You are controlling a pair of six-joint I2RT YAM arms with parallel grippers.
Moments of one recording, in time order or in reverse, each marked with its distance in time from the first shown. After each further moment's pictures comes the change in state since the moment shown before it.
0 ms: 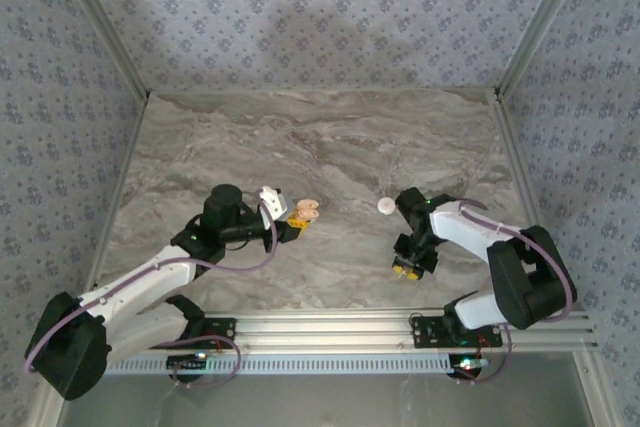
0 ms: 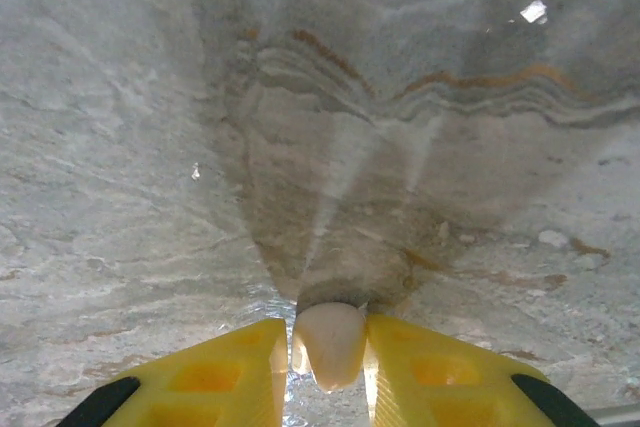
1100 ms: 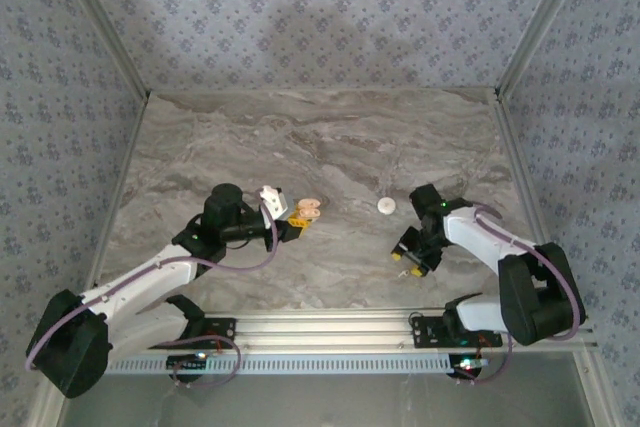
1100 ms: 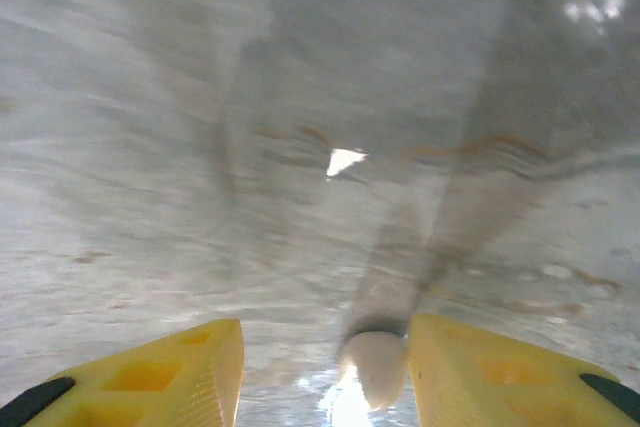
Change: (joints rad) left arm 0.000 0.013 -0.001 0.029 0.011 -0.005; right arm -0.105 -0.099 -0.027 0.092 -0.047 0.068
